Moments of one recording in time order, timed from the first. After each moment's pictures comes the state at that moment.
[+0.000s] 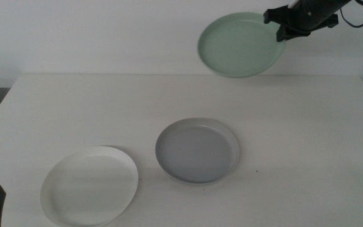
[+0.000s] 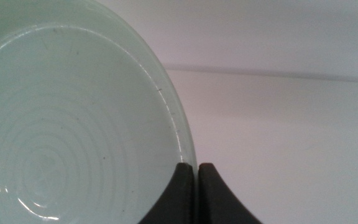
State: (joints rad) left arm -0.01 0.00 0.00 -0.04 0.17 0.00; right arm 0.17 2.16 -2.20 0.11 1.05 0.07
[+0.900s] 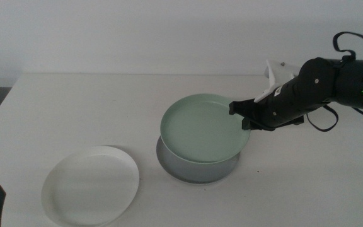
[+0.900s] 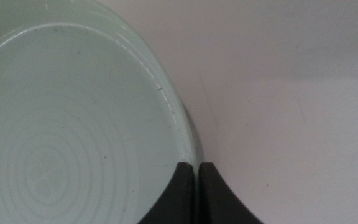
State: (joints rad) left arm -0.01 0.00 0.00 -0.04 0.17 0.00; right arm 0.38 1.84 -1.23 0.26 0.50 0.17
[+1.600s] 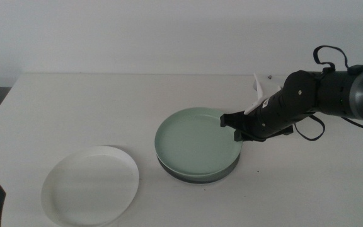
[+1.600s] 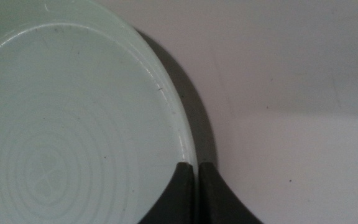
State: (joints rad) left arm -0.01 0.00 0.00 -0.04 0.17 0.00; right arm 0.42 1.91 -1.23 0.27 0.48 0.16
